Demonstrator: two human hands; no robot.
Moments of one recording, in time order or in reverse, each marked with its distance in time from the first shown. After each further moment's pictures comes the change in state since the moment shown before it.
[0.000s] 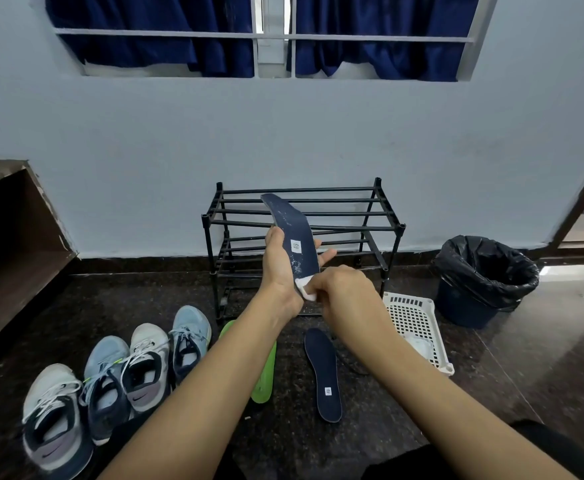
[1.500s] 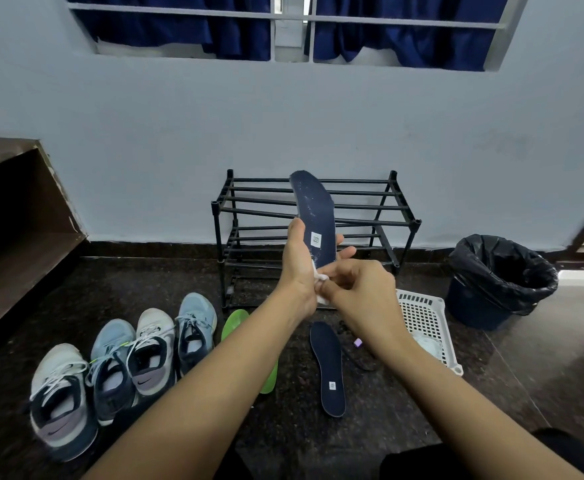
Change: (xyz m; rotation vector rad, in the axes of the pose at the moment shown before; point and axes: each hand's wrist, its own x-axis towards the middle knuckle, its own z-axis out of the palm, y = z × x) left_hand -0.002 -0.008 0.002 0.047 -0.018 -0.029; right_hand -0.007 -0.011 -0.008 0.568 0.106 0.193
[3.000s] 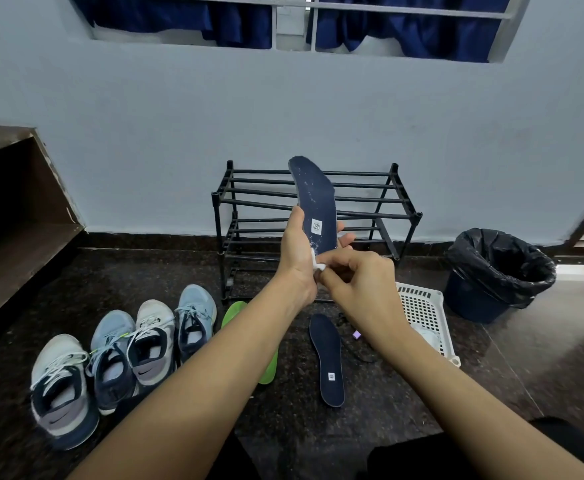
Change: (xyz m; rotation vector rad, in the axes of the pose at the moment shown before) left_hand 0.002 0.003 -0.005 -0.007 0.003 0.044; right_hand 0.003 0.007 0.008 -0.051 0.088 -0.218
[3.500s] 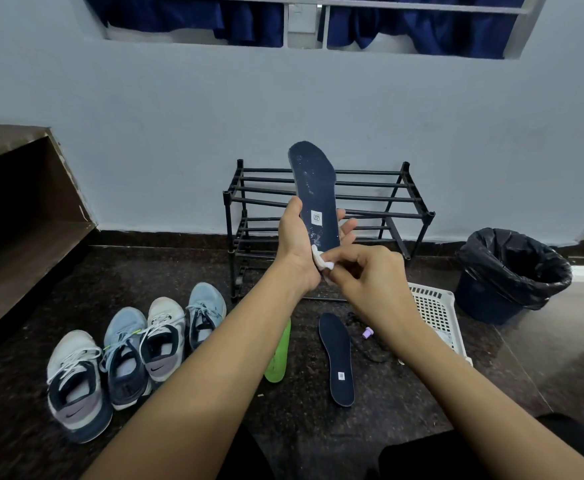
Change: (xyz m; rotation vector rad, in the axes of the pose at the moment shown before) left_hand 0.000 0.023 -0.008 -0.079 -0.013 -0.022; right_hand 0.006 -0.003 0.006 -0.024 -0.028 -0.031
